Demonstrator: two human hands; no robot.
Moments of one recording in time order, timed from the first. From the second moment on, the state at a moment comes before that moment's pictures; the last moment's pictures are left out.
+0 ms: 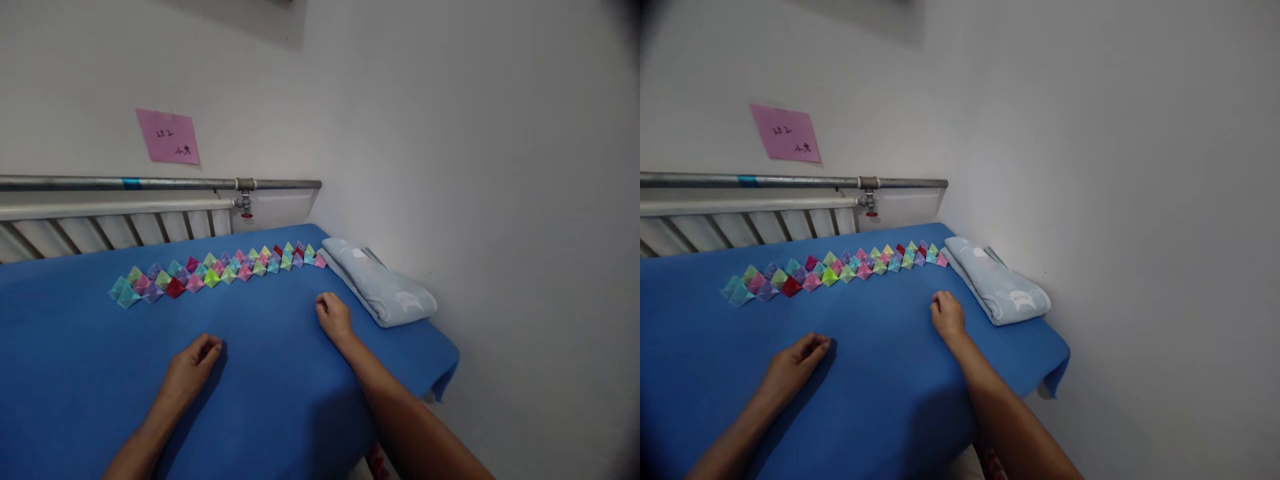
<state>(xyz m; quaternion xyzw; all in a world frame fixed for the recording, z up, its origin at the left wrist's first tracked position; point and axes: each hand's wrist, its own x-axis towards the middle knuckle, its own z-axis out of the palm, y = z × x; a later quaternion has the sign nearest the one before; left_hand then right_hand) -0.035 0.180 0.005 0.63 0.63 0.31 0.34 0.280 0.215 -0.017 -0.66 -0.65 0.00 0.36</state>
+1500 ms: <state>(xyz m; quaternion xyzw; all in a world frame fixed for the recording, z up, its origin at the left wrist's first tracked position) -0.046 0.188 -0.009 0.58 0.64 0.27 0.42 0.351 0.344 -0.027 -0.70 -0.57 0.01 0.43</state>
